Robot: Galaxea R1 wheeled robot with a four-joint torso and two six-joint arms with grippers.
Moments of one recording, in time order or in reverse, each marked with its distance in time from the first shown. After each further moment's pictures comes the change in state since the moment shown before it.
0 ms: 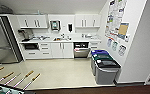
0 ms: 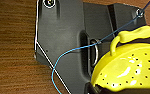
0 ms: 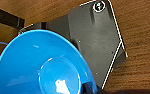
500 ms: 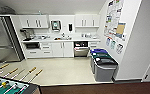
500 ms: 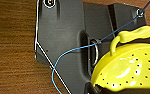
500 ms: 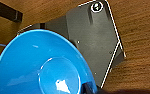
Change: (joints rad) left arm 0.000 0.001 0.000 0.000 0.000 0.000; right arm 0.000 -0.004 0.000 0.013 0.001 0.000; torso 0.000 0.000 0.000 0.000
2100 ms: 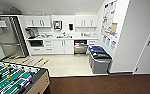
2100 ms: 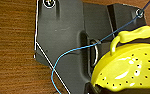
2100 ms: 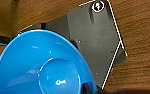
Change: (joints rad) left arm -0.001 0.001 0.000 0.000 0.000 0.000; right arm -0.003 0.004 0.000 0.000 0.003 0.000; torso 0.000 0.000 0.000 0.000
